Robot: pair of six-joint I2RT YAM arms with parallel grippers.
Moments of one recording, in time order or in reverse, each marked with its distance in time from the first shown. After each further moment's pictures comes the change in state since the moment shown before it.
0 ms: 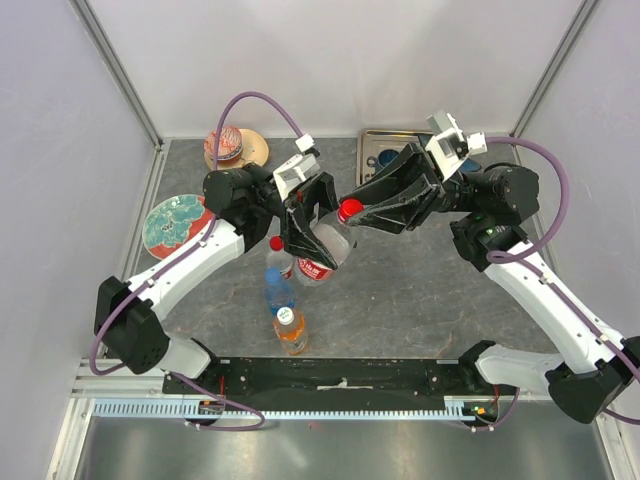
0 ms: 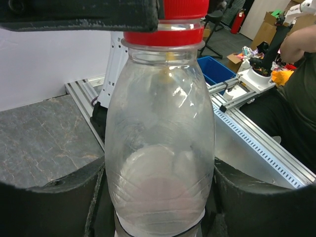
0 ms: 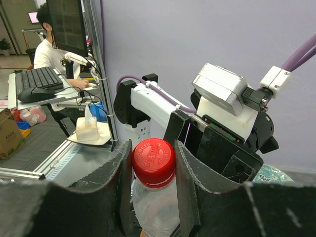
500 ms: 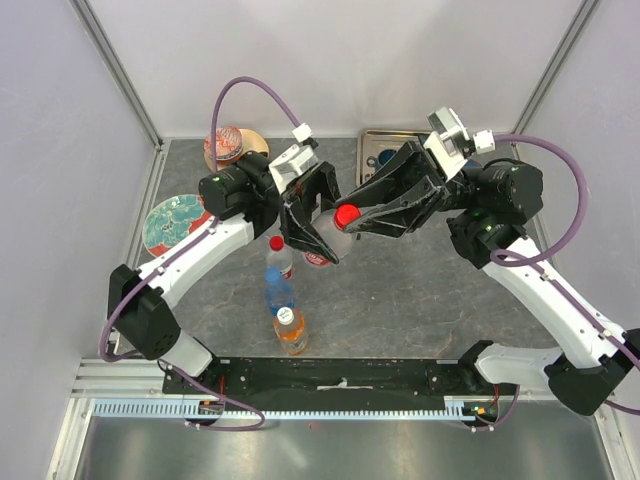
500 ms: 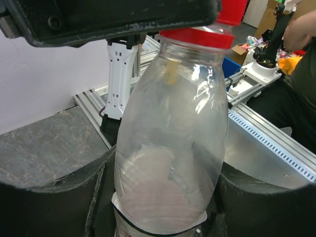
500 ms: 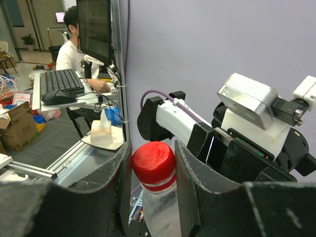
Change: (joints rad) left arm -0.011 0.088 0.143 0.258 0.018 -0.215; right arm 0.076 0.036 0.090 0.058 -0.014 0.048
